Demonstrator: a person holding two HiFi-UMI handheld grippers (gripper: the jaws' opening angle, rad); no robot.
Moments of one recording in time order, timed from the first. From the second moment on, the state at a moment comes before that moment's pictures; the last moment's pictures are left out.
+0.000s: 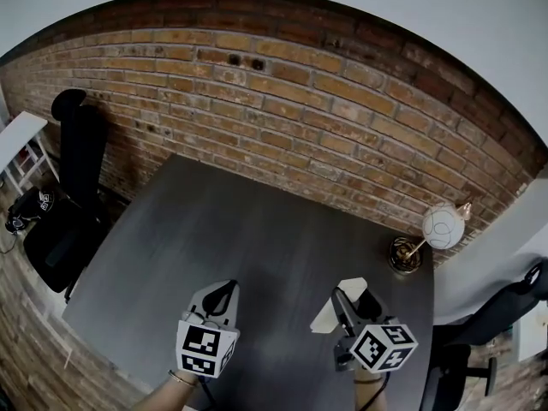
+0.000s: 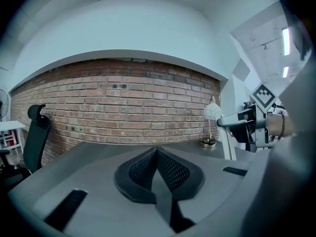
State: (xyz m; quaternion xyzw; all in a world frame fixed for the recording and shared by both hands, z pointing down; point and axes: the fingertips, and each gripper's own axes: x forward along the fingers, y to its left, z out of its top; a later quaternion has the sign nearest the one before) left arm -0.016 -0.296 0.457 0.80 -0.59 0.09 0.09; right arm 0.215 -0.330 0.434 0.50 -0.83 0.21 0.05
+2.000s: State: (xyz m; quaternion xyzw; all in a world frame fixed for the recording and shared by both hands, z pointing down) left arm -0.023 -0.338 0.555 0.77 -0.60 0.10 0.16; right arm 0.152 -0.423 0.557 0.25 -0.92 0.03 0.30
